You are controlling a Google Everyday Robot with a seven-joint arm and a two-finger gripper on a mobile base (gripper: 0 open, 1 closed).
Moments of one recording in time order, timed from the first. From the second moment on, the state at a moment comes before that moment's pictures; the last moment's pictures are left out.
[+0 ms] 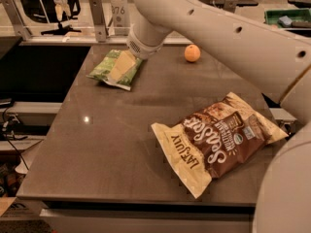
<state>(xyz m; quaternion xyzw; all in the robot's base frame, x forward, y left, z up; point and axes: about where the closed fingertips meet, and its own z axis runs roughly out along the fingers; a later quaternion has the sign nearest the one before) 0.688 0.067 0.873 -0.42 0.86 0.07 0.28</state>
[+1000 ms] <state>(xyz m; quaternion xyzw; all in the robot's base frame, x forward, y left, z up) 0.700 0.115 0.843 -0.44 0.85 0.08 0.29</state>
